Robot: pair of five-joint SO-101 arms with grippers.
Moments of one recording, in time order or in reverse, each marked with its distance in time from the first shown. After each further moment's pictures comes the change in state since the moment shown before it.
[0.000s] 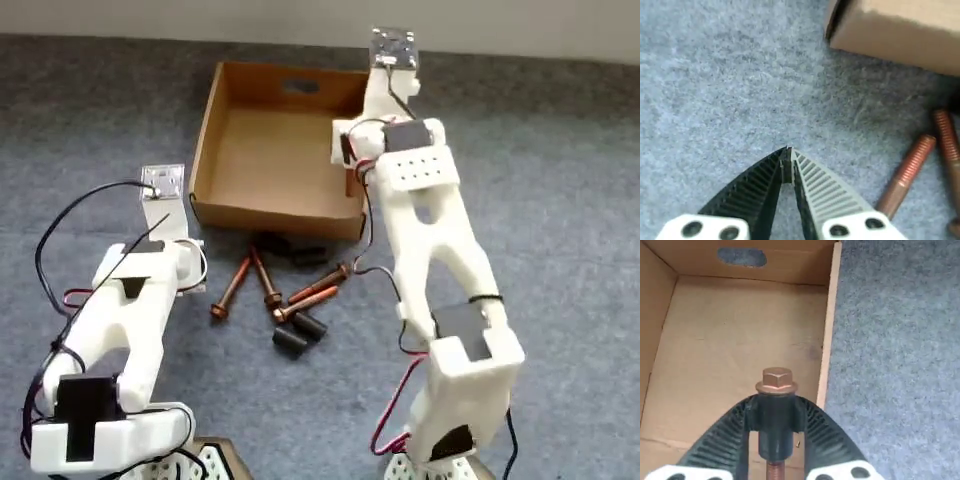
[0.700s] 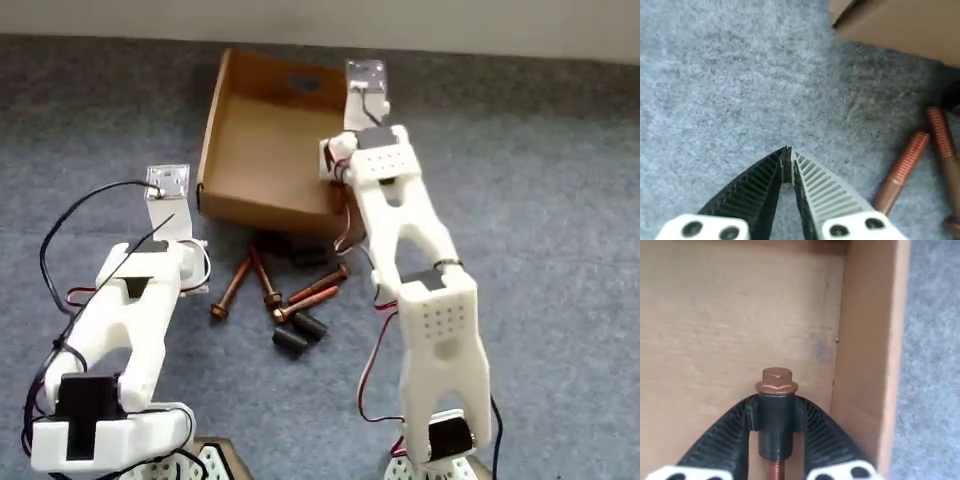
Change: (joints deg) left arm 1.0 0.2 0.0 0.0 -0.1; right arm -0.4 25.6 -16.5 -0.2 -0.1
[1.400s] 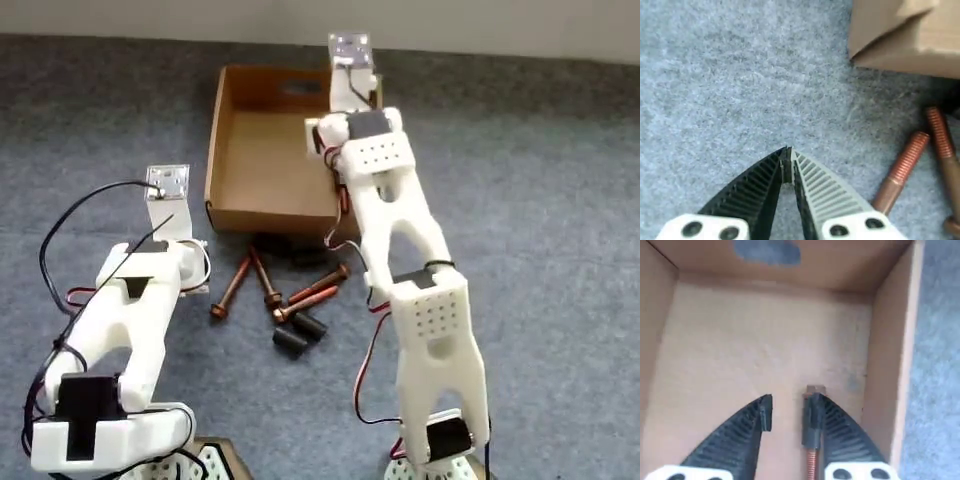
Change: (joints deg) left arm 0.1 0.0 0.0 0.0 0.1; right arm -2.2 1.5 -19.4 8.1 3.7
